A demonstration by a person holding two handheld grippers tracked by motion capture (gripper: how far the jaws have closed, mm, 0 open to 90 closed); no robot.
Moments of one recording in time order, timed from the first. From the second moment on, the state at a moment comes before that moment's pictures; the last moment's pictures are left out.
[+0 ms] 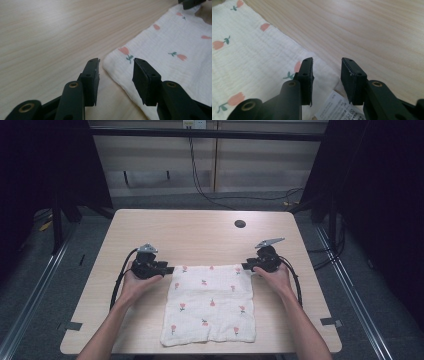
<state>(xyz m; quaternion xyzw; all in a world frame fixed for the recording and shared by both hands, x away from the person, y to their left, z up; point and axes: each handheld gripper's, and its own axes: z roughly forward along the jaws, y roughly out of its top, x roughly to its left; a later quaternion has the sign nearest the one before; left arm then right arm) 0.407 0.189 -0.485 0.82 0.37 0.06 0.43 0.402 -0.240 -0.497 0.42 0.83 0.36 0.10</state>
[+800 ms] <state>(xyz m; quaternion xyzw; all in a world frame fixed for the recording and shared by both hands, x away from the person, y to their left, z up) 0.422 0.160 -0.505 0.84 0.36 0.05 0.40 0.399 -0.242 -0.503 0.44 0.82 0.36 0.08</state>
